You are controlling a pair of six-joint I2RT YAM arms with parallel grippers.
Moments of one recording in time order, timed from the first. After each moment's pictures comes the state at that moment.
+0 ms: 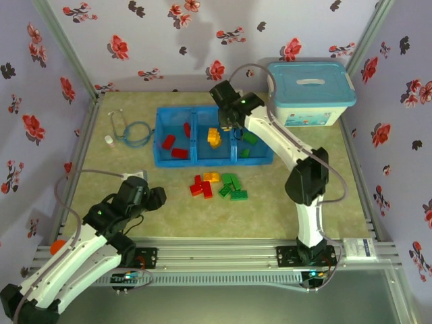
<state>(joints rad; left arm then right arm) -0.64 0.58 0.52 -0.77 -0.17 -0.75 0.66 2.05 2.08 -1.09 0.33 0.54</state>
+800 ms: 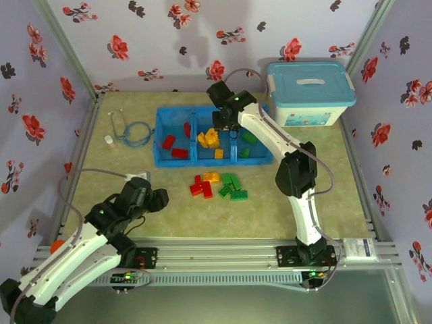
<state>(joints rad) -0.70 0.62 0.52 -0.77 -0.17 -0.76 0.64 2.13 2.13 -1.12 0.16 0.52</state>
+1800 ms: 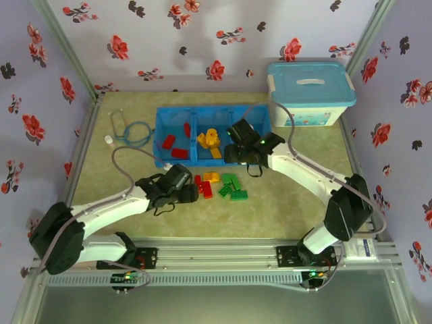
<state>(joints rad) -0.85 1.27 0.69 -0.48 -0.15 -0.78 0.73 1.53 1.26 -0.78 0.16 0.64</state>
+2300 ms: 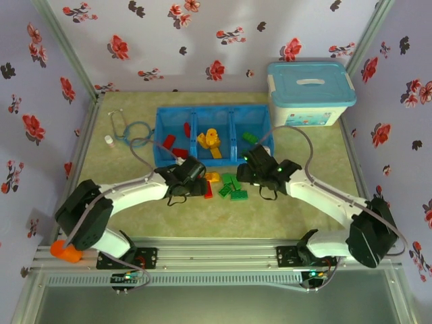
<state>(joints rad) -0.86 1.51 0.84 -0.47 -0.16 -0.80 0.74 1.27 0.86 -0.62 0.16 0.78</state>
